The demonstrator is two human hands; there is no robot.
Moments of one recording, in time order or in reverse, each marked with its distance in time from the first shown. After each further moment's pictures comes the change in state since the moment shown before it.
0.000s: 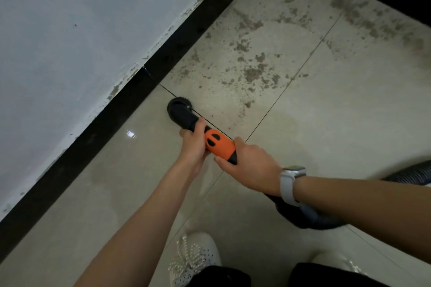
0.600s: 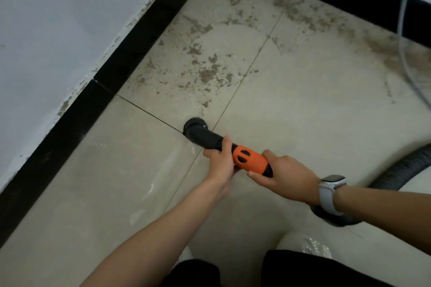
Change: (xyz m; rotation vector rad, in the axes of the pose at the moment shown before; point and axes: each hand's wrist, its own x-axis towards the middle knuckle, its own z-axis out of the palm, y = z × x) left_hand -0.087 -0.047 0.102 0.039 -0.172 -0.180; right_hand -0.080 0.114 -0.034 -0.038 -0.013 0.143
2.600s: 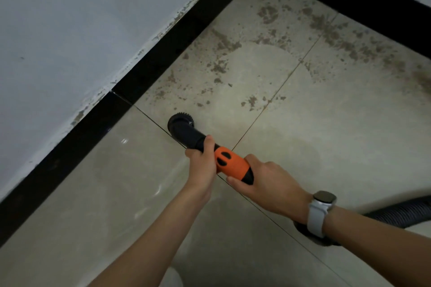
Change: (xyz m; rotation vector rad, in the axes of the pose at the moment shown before) left_hand 0.059 0.049 -0.026 0.035 0.257 0.127; right_hand 0.067 -0.047 -0.027 0.002 0.000 -0.162
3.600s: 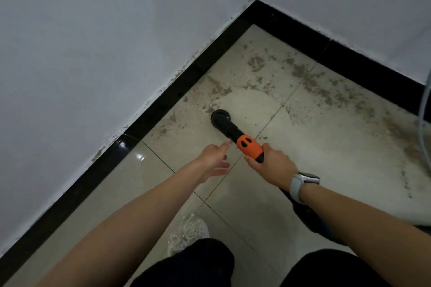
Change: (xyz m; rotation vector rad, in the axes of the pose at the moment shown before) left_hand 0.000 0.096 0.066 0.373 -0.254 -0.148; right_hand 0.048 0.049 -0.102 0.022 0.099 0.168
